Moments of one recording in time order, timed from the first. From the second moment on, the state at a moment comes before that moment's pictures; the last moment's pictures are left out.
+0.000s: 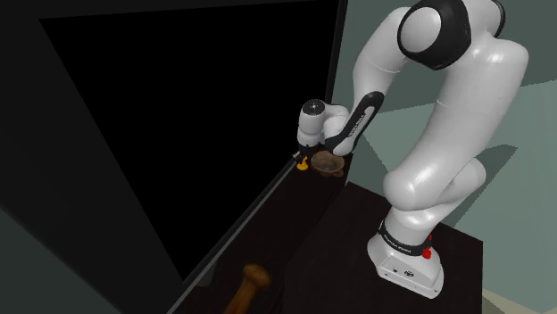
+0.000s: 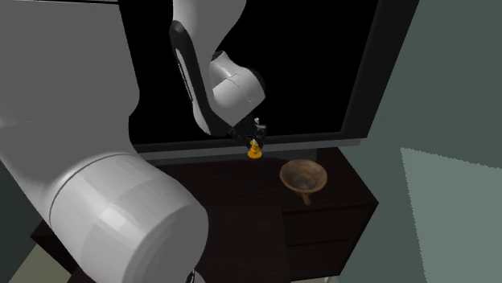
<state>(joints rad) -0.58 0.07 0.18 -2.61 -1.13 2.89 0.97</state>
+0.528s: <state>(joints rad) -0.62 -0.02 0.17 -2.65 -0.92 2.89 0.71</state>
